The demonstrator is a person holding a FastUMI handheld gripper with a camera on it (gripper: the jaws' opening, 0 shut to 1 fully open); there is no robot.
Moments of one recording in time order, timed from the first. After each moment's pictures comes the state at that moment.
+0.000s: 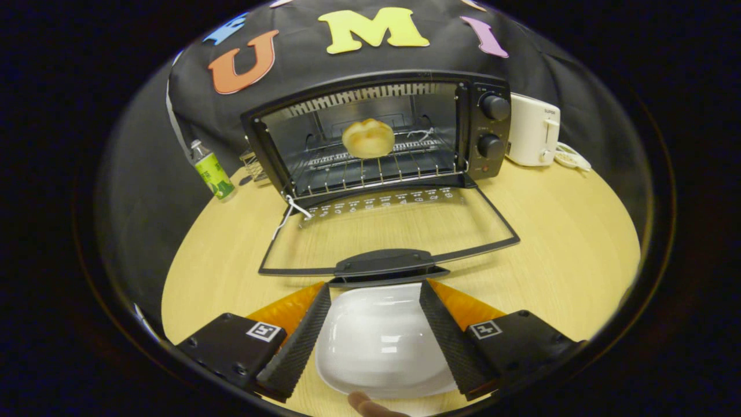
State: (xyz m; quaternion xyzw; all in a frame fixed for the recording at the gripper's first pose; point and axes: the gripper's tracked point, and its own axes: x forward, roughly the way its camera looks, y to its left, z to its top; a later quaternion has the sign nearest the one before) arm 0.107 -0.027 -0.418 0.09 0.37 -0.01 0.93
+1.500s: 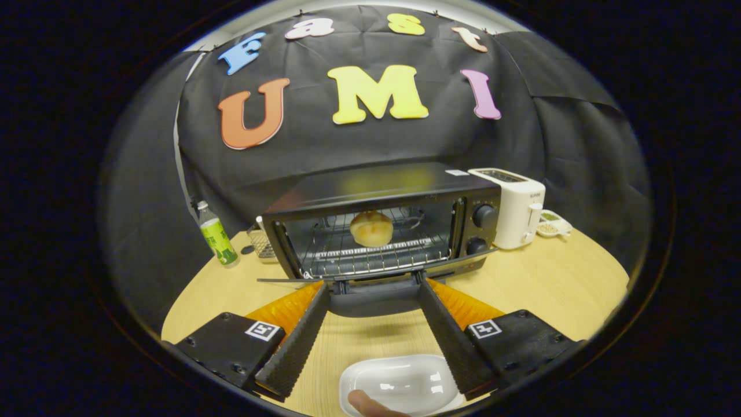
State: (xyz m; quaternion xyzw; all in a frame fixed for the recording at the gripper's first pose) arm 0.158 -0.025 -0.292 0.06 0.15 -0.03 0.99
